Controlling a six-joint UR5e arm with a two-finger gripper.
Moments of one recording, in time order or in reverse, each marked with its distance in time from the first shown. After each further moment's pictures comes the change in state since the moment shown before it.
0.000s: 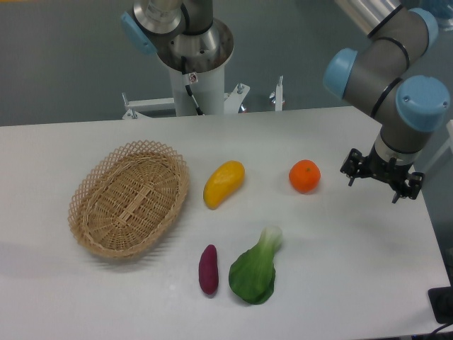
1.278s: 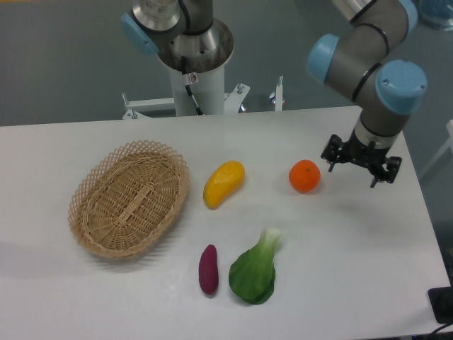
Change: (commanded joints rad) arm 0.029 0.132 -0.284 0.118 -0.063 0.003
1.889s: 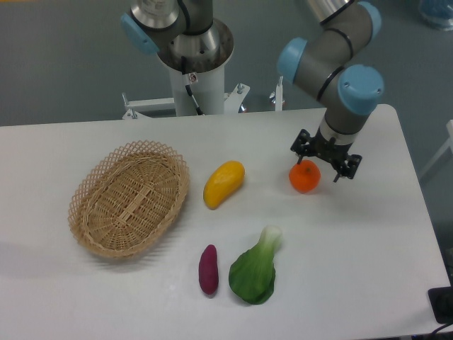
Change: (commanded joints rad) arm -0.021 0.045 -0.167 0.034 0.015 0.061
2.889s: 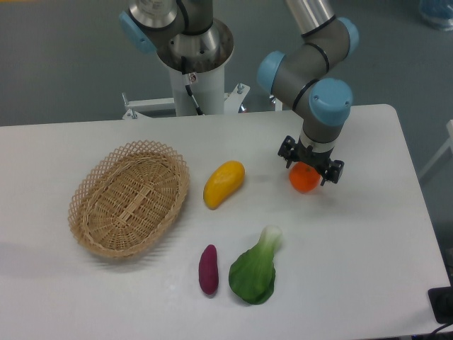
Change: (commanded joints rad) arm -0.040 -0.037 -0.072 0.161 0.067 -0.017
